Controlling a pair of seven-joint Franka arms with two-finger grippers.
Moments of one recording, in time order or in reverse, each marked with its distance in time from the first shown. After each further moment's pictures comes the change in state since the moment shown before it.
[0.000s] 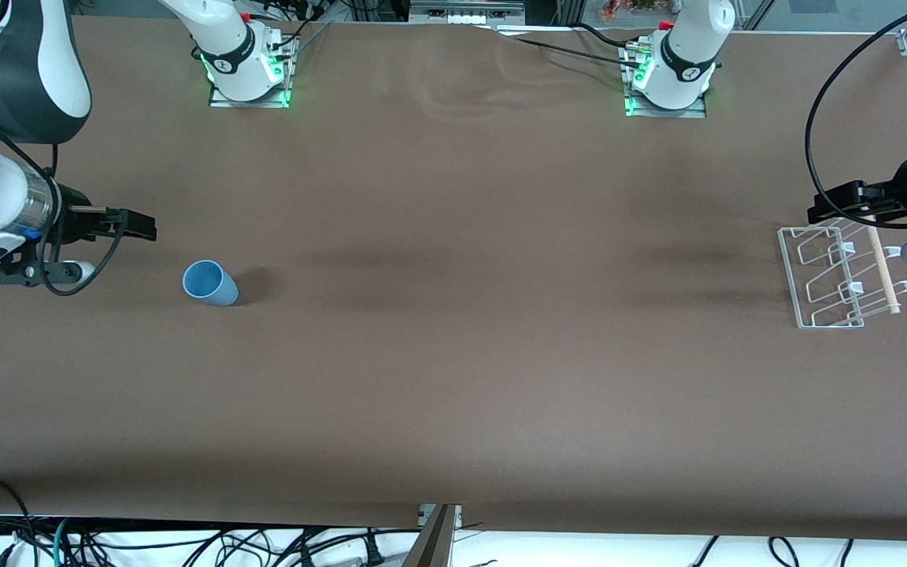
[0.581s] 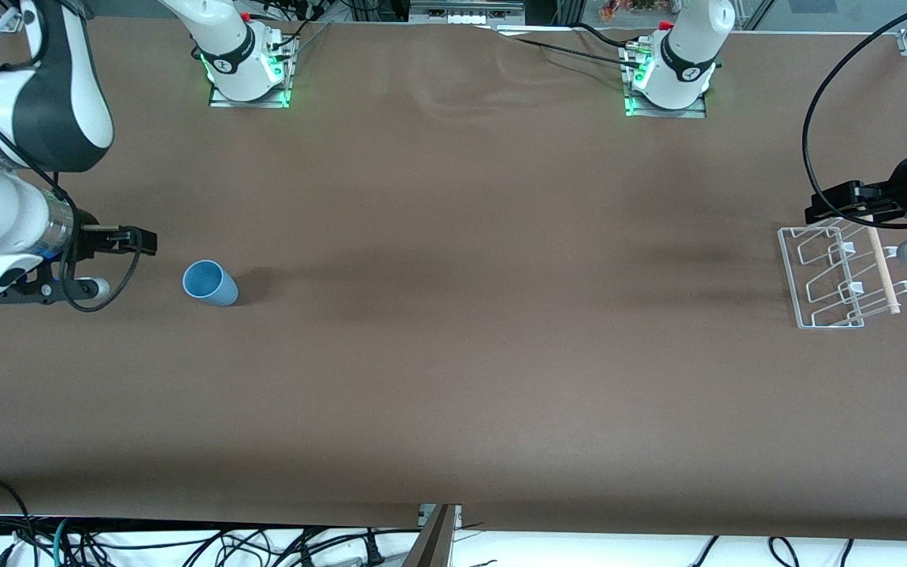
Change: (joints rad) left arm -0.005 0.001 -0.004 0.000 0.000 0.000 0.000; right arm 0.003 0.048 -0.002 -0.027 -0.097 0.106 -0.071
